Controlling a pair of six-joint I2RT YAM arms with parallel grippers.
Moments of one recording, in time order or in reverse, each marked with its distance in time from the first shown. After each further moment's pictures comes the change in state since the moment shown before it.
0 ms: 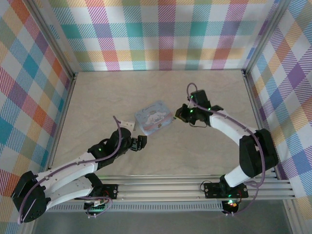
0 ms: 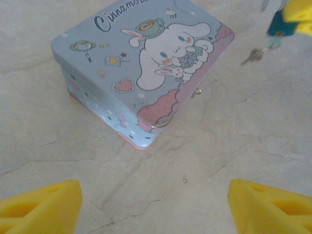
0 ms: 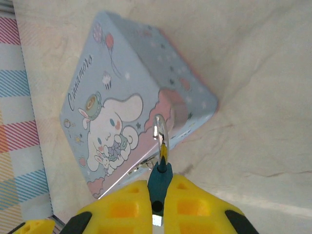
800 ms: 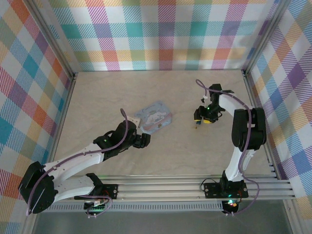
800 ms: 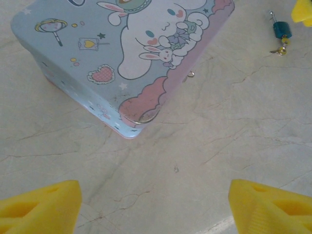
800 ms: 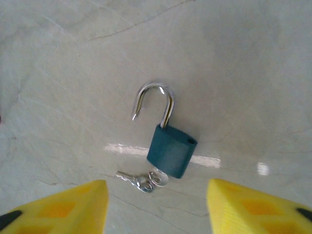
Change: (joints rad) left arm 0.044 0.138 0.119 -0.102 0.108 0.013; right arm -0.290 0.332 0.263 -0.471 0.120 -0.639
